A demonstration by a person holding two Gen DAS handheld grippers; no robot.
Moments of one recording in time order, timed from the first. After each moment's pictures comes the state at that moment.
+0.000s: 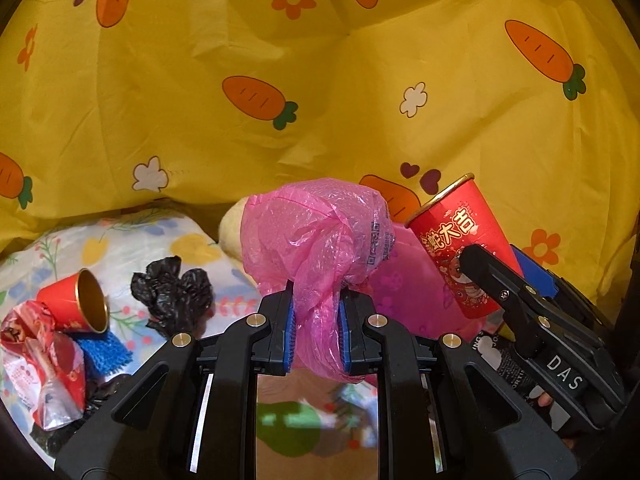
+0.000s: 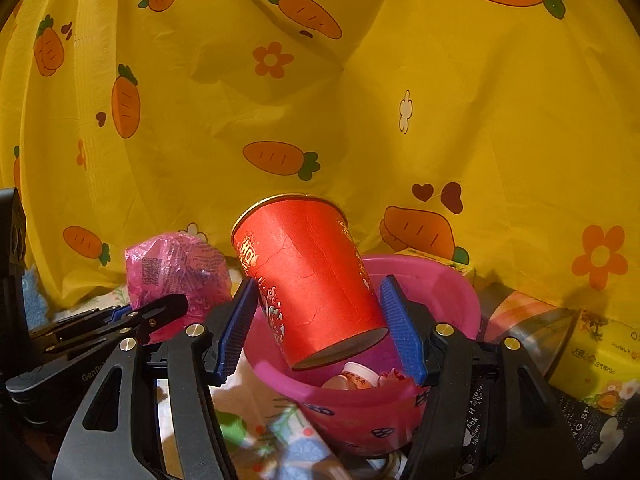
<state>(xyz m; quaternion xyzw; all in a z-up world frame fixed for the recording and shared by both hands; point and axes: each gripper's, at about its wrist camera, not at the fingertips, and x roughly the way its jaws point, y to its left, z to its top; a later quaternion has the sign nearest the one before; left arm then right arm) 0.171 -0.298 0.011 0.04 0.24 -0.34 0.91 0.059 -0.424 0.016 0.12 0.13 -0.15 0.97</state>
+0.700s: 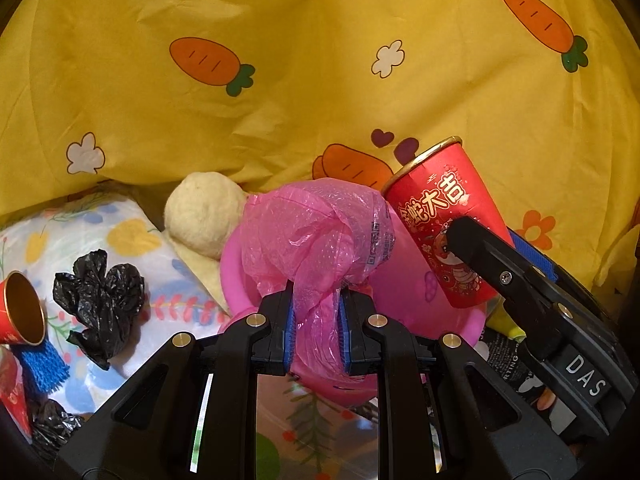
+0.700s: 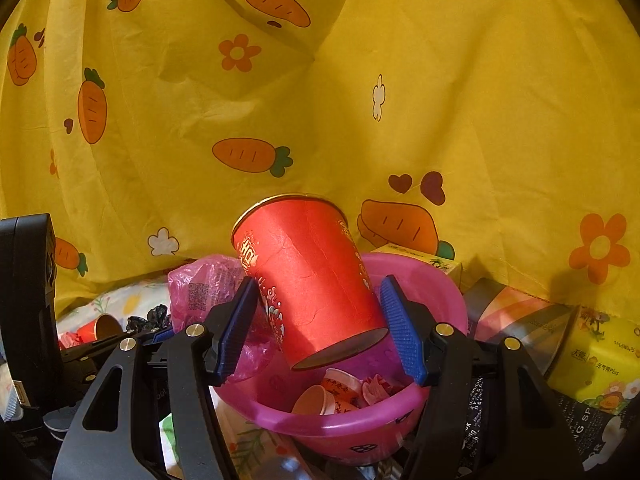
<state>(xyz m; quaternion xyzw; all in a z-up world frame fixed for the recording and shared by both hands) 0.199 -0.346 -0.021 0.05 0.28 -0.39 0.87 0.075 -0.448 0.006 0.14 0.14 -0.17 0.97</state>
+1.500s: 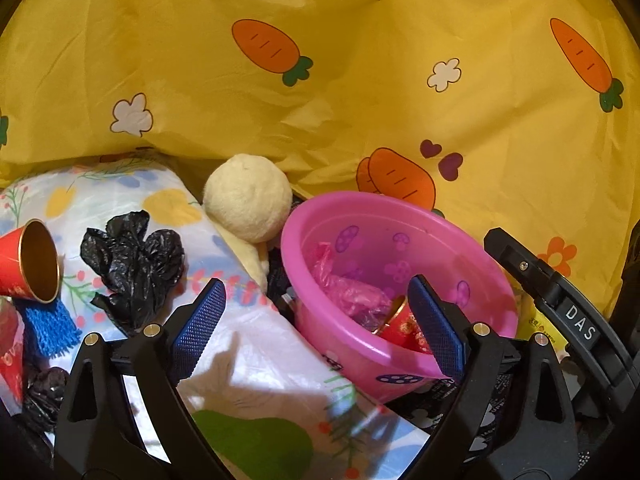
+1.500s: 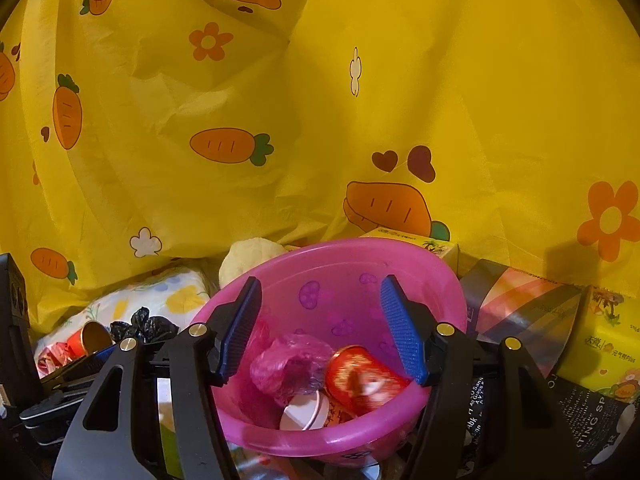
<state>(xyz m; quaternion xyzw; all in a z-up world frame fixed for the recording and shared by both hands) 0.213 -0.305 -0.033 -0.01 0.30 -0.34 0.89 0.089 -0.466 -0.008 0.17 0.16 -0.18 0.96</state>
